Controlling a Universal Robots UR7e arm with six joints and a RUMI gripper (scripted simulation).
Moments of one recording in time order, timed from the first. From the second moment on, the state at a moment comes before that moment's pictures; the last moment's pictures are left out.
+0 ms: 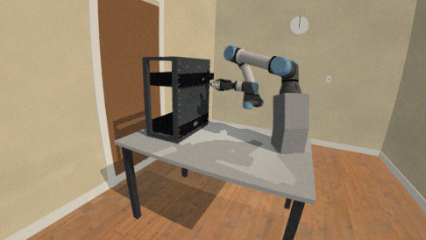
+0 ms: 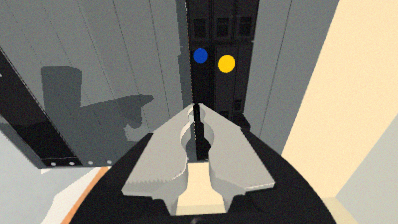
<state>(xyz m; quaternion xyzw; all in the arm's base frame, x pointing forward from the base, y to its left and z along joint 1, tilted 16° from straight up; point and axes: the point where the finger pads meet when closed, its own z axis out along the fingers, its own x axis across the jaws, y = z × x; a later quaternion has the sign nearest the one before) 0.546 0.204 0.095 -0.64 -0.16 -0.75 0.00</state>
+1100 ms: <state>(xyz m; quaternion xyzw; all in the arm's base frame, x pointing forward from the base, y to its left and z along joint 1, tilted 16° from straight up) 0.514 0.178 0.108 -0.64 -0.16 -0.75 0.00</state>
